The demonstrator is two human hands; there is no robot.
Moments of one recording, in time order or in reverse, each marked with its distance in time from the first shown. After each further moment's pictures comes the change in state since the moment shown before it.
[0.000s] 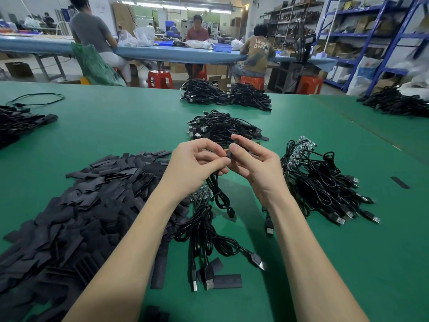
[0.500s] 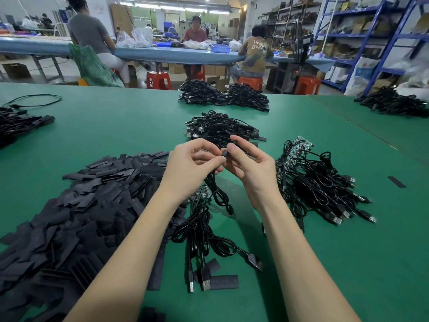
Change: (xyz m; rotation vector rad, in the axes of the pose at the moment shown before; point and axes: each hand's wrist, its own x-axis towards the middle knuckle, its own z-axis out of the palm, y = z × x) left_hand 0.001 -0.006 0.005 0.037 0.078 0.022; right_hand -0.002 0.006 0.008 0.059 0.094 -0.016
